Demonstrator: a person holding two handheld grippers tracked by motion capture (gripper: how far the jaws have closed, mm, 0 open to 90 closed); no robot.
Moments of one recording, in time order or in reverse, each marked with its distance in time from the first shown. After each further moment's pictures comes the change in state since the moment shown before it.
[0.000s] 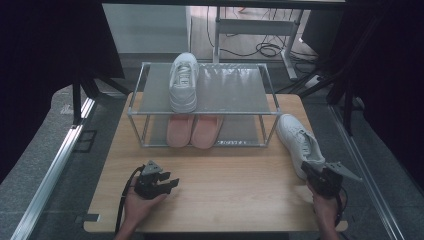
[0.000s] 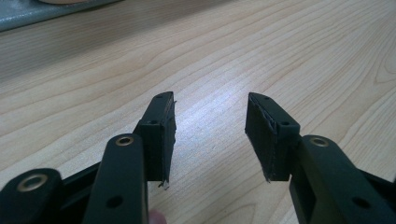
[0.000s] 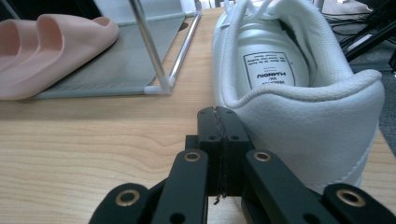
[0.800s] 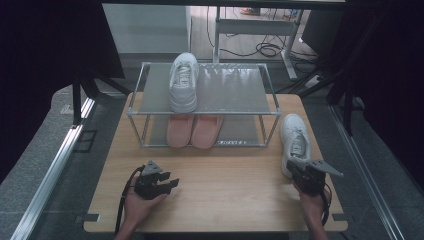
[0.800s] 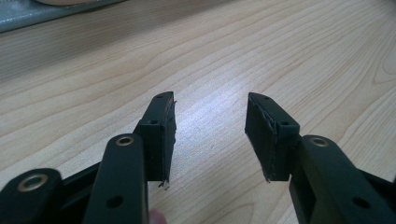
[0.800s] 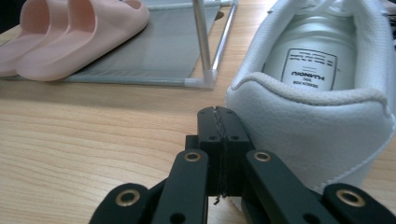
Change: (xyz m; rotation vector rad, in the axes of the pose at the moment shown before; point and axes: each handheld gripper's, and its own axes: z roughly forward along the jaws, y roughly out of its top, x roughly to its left) left arm -0.001 0.000 -0.001 0.000 0.000 0.002; right arm 0.038 0.001 0.016 0.043 0.055 -0.072
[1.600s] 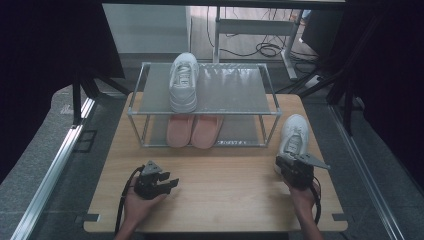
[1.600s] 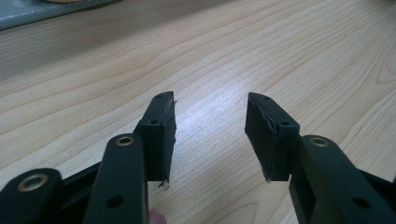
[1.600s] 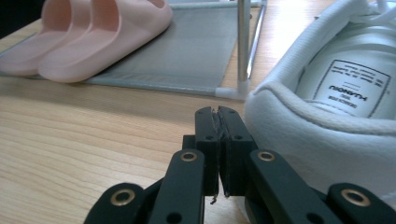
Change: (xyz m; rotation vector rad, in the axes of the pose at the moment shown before) left arm 0.001 -0.001 0.000 0.001 0.003 -0.003; right arm 0.023 0.011 0.021 0.017 0.050 -0.027
